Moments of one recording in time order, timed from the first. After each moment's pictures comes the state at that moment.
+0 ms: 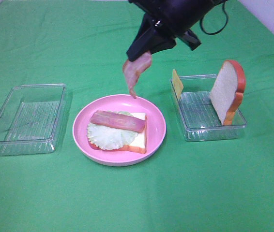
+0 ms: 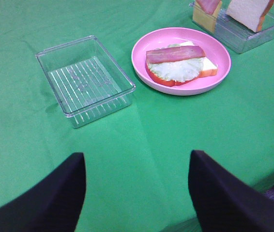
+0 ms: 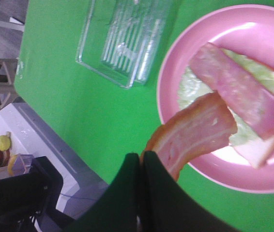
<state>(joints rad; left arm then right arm) -0.52 0.00 -0.50 0.03 1.06 -0.08 0.41 1.89 -1.60 0.77 1.08 -0.23</state>
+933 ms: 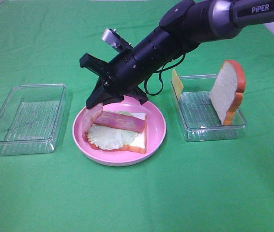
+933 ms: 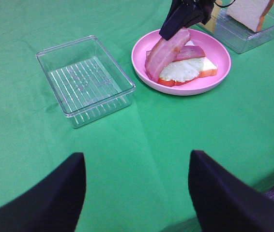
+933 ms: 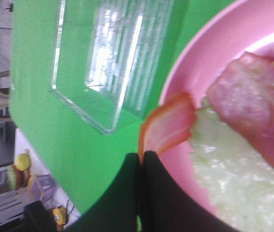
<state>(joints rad) -0.52 0.00 -0.50 0.03 1.06 -0.08 0.53 2.22 -1.60 1.00 0.84 -0.31</state>
